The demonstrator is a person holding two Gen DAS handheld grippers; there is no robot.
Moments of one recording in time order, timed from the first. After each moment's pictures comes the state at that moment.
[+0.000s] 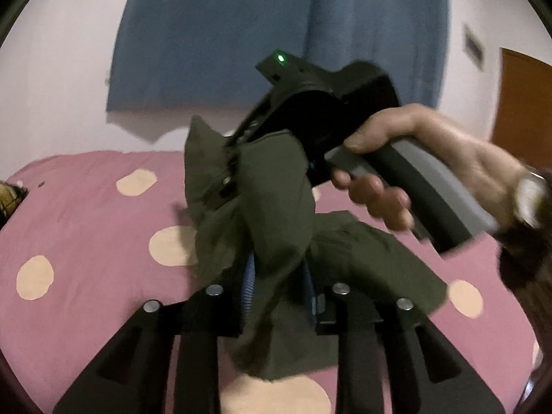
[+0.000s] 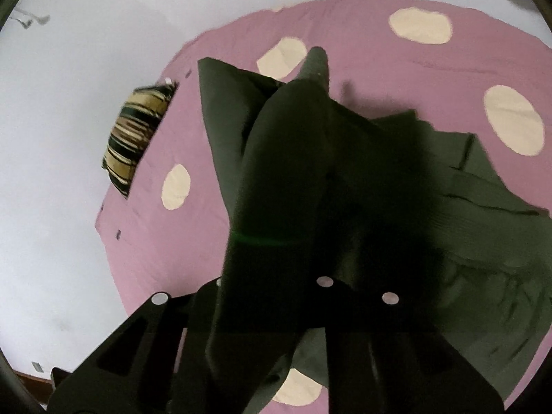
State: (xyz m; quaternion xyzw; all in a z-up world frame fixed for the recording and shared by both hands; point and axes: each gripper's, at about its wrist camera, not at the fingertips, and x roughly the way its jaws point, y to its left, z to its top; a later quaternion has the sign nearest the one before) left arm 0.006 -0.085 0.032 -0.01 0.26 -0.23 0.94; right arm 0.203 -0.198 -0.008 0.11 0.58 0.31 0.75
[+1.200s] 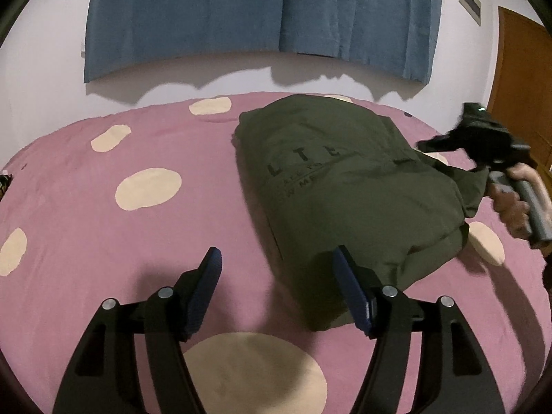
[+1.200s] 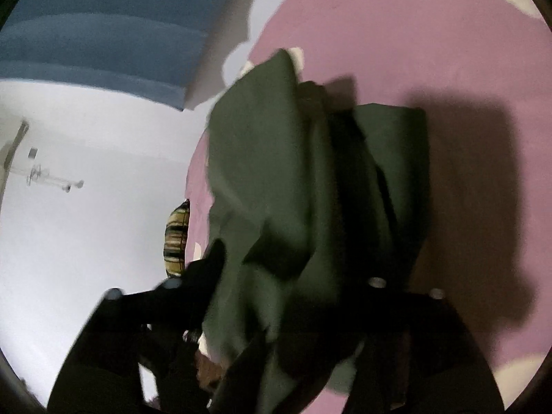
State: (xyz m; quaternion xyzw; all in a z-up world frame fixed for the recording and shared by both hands) left arm 0.025 -0.127 -0.045 0.04 0.34 -0.22 0.91; right arm 0.108 -0.483 -0.116 0.41 0.46 0.26 0.74
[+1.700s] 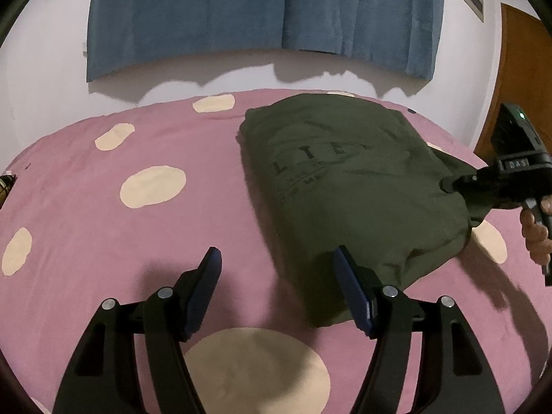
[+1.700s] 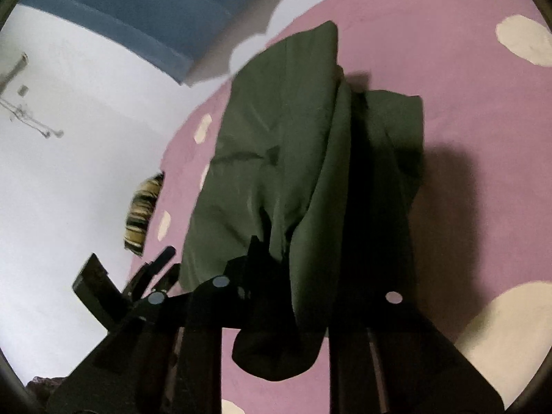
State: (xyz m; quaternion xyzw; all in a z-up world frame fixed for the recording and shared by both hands) left arm 0.025 -0.125 -0.045 0.05 0.35 -0.22 0.91; right arm 0.054 -0.446 -0.102 0.32 0.45 0.24 0.80
